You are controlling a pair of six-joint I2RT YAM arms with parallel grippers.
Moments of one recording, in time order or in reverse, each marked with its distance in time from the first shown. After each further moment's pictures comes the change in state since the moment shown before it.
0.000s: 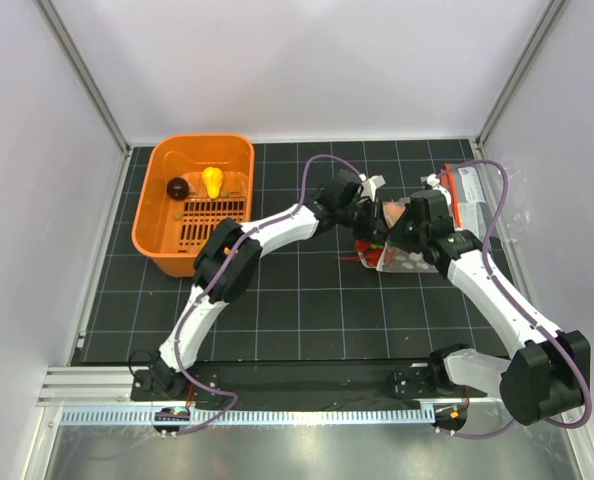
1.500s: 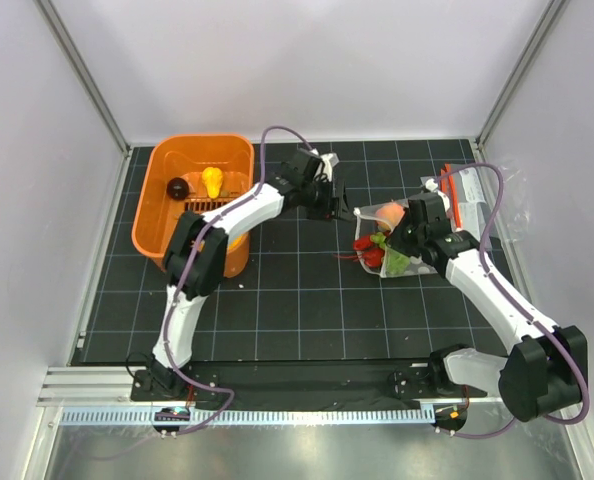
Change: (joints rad) left arm 0.163 -0.184 -0.093 -0.309 -0.298 0.314; right arm -0.011 0.015 -0.018 -0.020 0.009 0.010
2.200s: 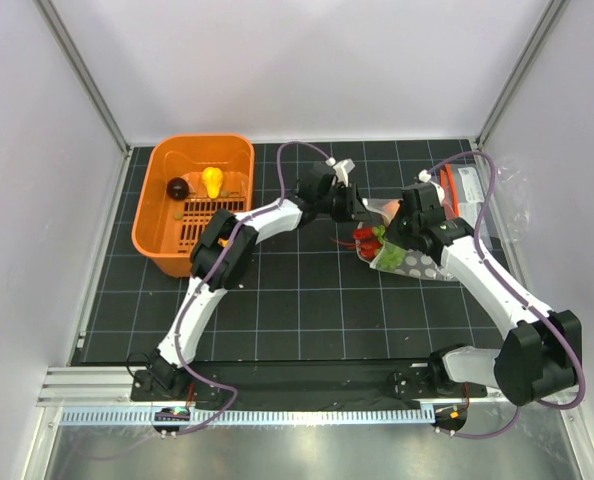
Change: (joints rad) left arm -0.036 0.264 0.068 0.459 0.110 -0.169; right arm 0.018 0.073 0.090 -0.054 0.016 -0.028
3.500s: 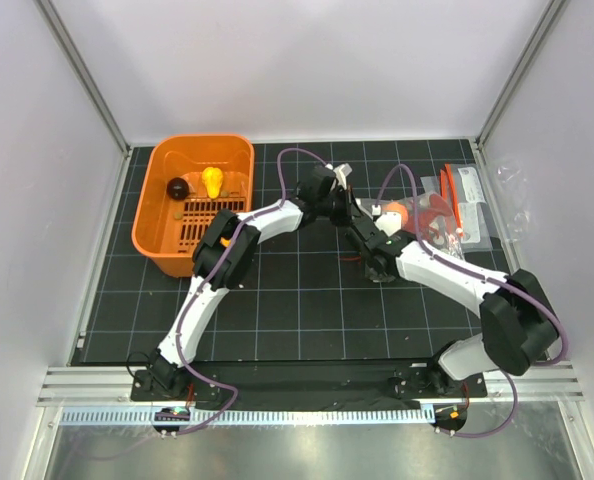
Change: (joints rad) left arm 0.004 0.037 0.009 -0.026 0.005 -0.098; right arm 0.351 0.178 -0.033 -0.217 0.423 0.035
